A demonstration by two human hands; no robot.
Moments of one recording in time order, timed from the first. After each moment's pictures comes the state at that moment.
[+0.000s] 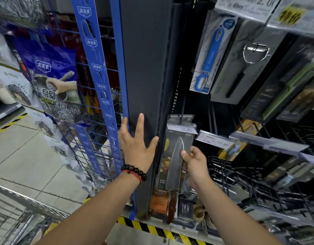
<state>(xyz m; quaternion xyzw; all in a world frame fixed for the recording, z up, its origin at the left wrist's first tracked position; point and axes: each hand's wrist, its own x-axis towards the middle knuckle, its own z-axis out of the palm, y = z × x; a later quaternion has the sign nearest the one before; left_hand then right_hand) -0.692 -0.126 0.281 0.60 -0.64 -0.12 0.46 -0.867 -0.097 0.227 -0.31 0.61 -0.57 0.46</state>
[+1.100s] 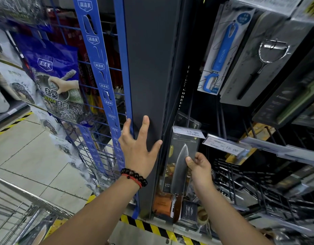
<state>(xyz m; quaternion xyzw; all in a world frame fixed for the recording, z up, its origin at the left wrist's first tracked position) -0.687 -0.128 0.278 0.60 -0.65 -0.10 0.45 -0.869 -0.103 0.212 -0.31 0.62 -0.56 0.45</state>
